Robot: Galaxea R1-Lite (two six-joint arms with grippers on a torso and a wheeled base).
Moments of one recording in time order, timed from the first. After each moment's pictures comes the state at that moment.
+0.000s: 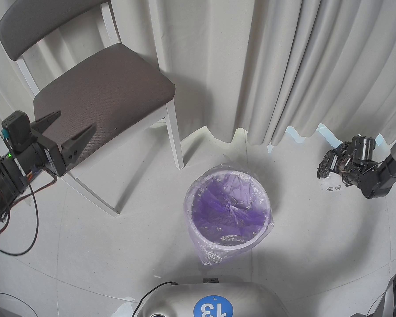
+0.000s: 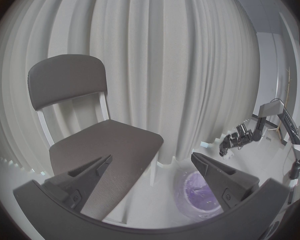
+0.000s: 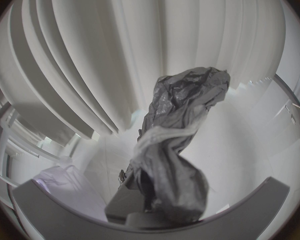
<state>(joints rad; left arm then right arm) -0.22 1.28 -0.53 -0.83 -0.20 0.14 -0.10 2.13 -0.99 -0.79 -0.03 0.29</state>
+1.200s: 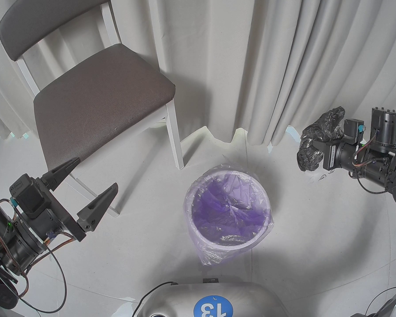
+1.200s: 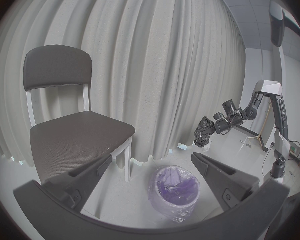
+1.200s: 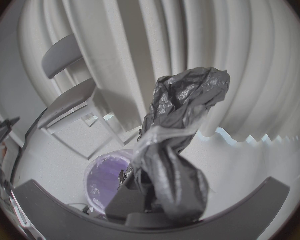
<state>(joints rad) -0.38 1.36 -0.14 -1.35 -0.20 0.08 0.26 1.63 -0.78 -0.58 0.06 -0.02</state>
